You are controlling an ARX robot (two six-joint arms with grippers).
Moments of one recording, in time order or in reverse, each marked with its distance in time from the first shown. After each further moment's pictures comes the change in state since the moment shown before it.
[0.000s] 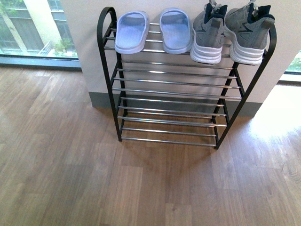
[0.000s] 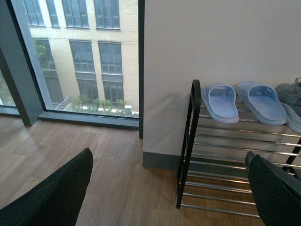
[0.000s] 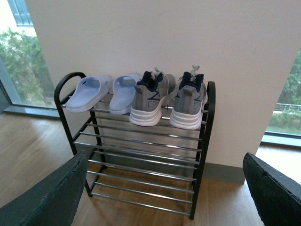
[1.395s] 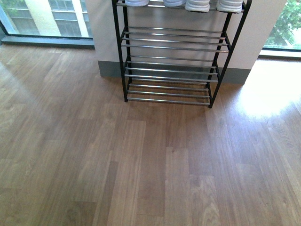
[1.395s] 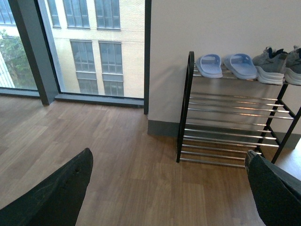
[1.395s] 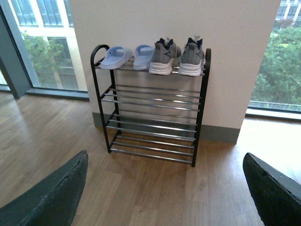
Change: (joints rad) left arm 0.000 0.000 0.000 0.000 0.000 0.000; right arm 0.000 0.000 0.000 0.000 0.000 0.000
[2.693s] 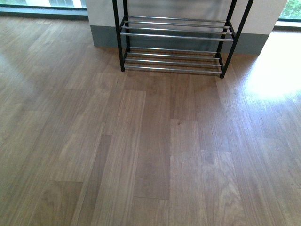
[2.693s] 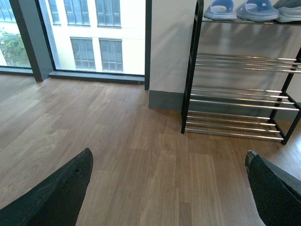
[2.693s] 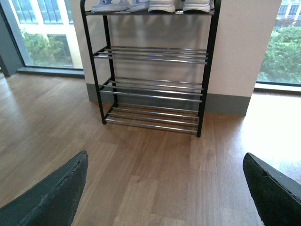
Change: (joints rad) left arm 0.000 0.000 0.000 0.000 0.000 0.000; right arm 0.000 0.000 0.000 0.000 0.000 0.000
